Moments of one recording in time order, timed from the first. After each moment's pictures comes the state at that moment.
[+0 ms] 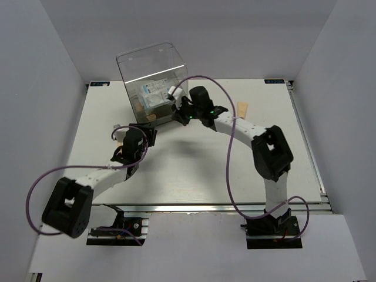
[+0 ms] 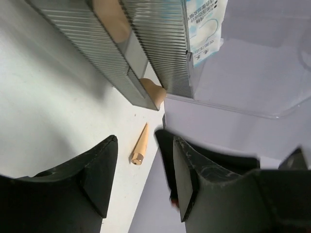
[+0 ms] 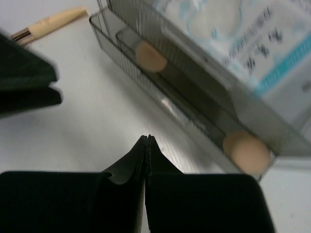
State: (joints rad) left arm -0.41 1.30 0.53 0.44 -0.31 -1.58; right arm 0.67 1.98 1.55 -0.06 -0.44 -0.29
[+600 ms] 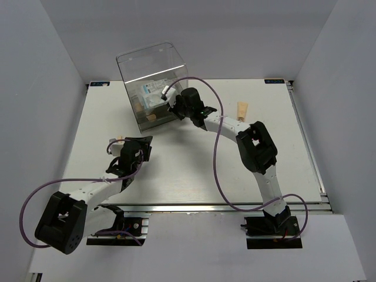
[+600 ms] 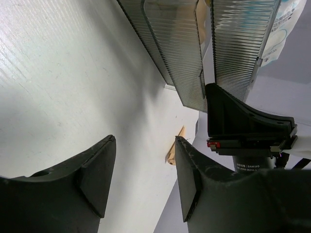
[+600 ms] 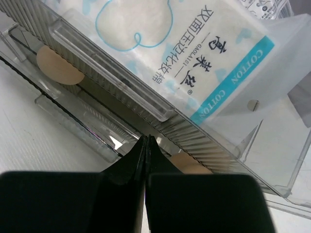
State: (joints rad) left arm -0.41 1.13 0.37 0.28 -0.34 -1.59; right arm 0.71 2.20 1.72 0.06 -0.18 -0.41
